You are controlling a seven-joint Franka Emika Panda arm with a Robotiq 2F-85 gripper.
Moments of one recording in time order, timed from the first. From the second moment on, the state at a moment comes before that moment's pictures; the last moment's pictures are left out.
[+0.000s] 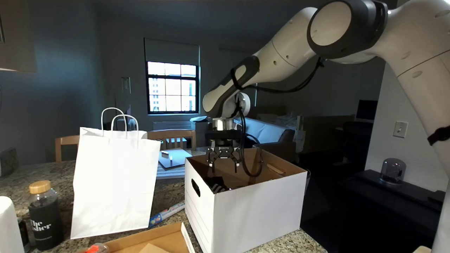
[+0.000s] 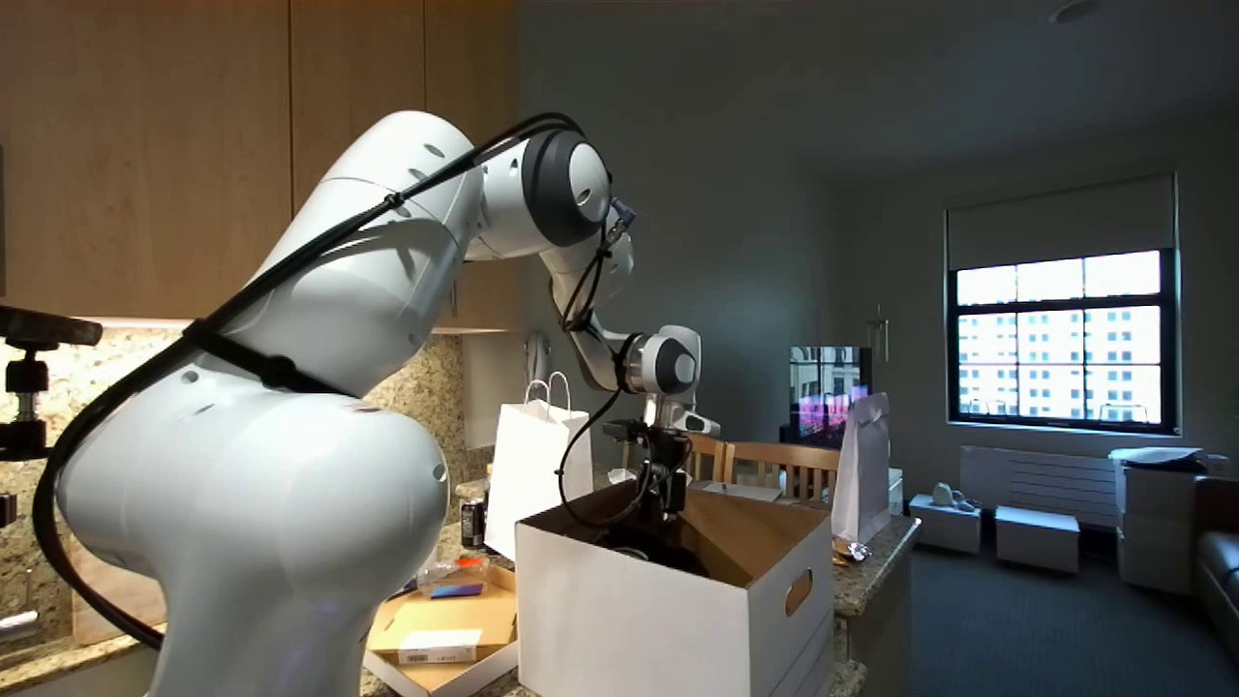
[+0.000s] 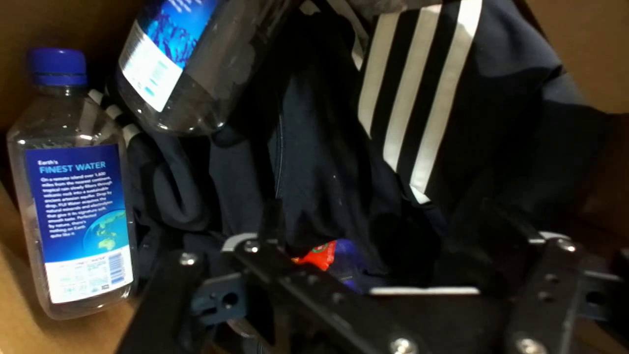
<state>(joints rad) 0.20 0.53 -0.03 -1.69 0.10 2.03 0.73</state>
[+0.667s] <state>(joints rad) 0.23 0.46 0.02 -1.70 0.10 2.05 0.73</state>
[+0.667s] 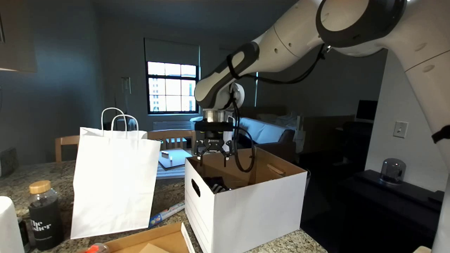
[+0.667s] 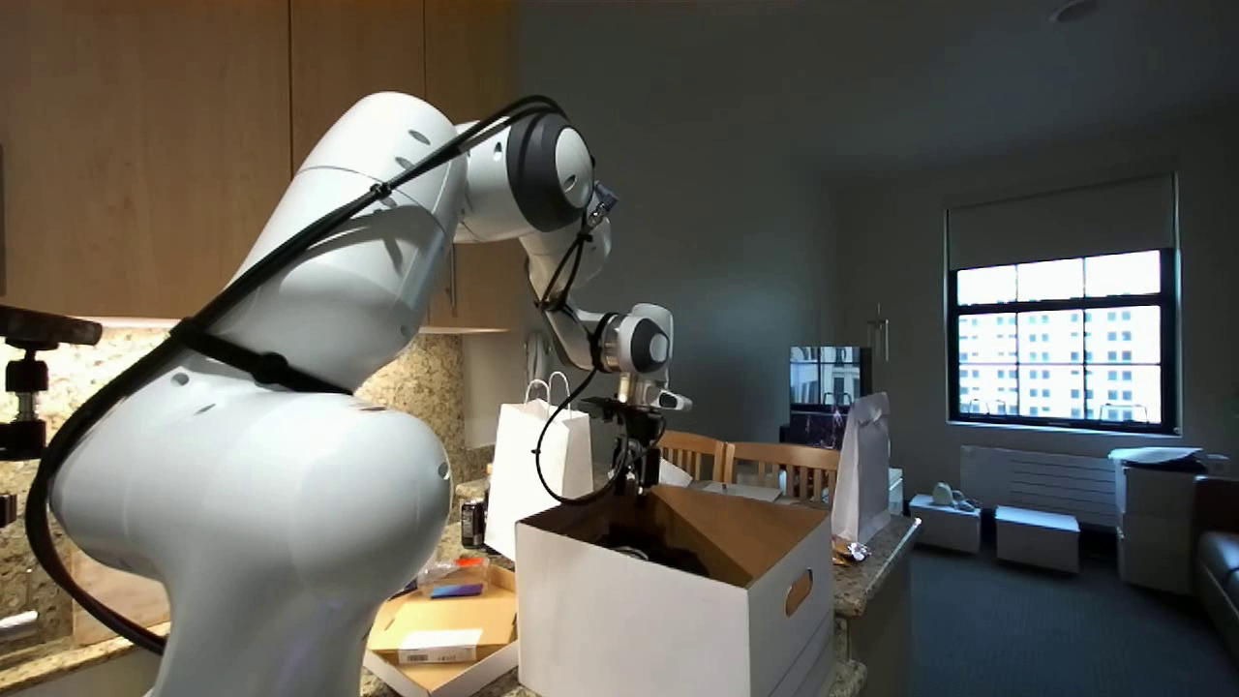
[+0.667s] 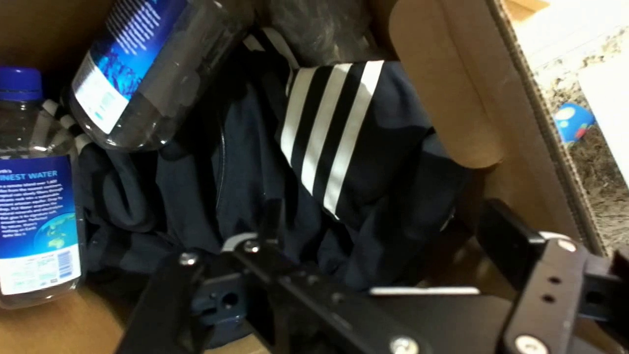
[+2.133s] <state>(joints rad) 0.23 0.48 0.02 -1.71 0.11 2.12 0.72</state>
